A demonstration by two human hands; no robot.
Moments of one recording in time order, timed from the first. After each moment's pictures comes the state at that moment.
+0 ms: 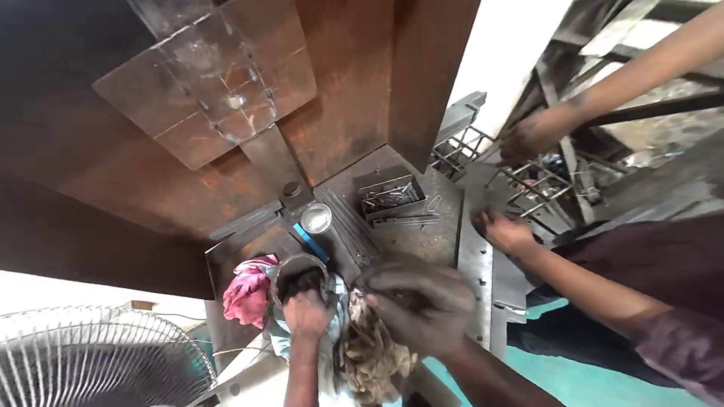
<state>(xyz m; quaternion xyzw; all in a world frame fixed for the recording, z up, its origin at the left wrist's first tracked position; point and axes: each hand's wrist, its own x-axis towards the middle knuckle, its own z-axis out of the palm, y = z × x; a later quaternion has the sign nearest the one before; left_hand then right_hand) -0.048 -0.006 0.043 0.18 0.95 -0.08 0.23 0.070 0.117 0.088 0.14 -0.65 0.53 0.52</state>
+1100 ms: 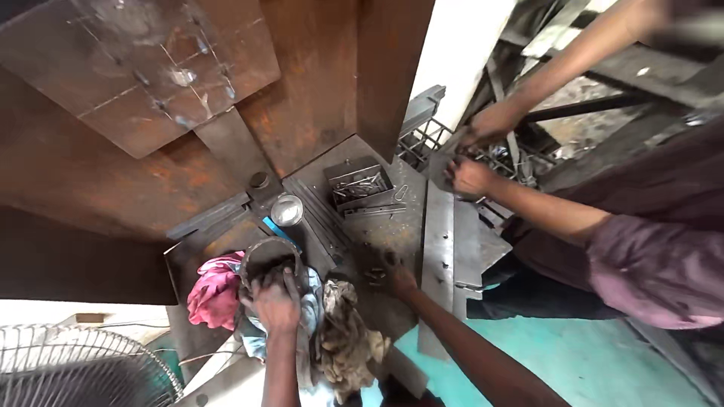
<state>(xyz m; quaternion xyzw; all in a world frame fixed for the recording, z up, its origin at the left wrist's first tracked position) -0.056 -0.024 -0.016 0.26 0.94 0.18 -0.11 0.084 0.208 -0.146 -0.37 -0.87 0.30 -0.14</state>
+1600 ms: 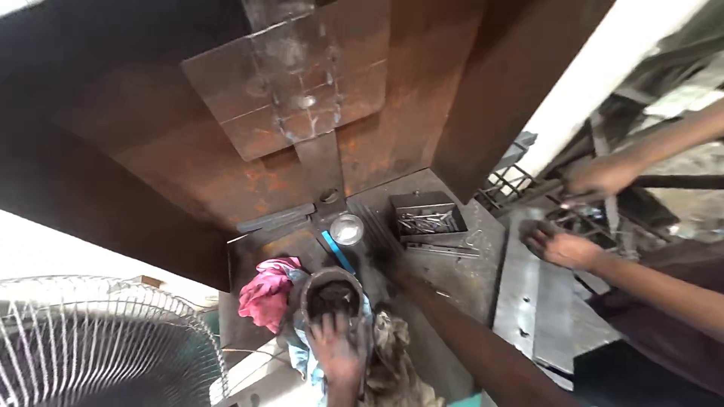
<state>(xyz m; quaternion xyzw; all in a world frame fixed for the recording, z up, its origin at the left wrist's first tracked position) -0.031 -0.045 -0.054 0.22 0.93 0.21 -0.22 -0.089 0.186 -0.092 -0.26 -0.85 0.47 0.00</state>
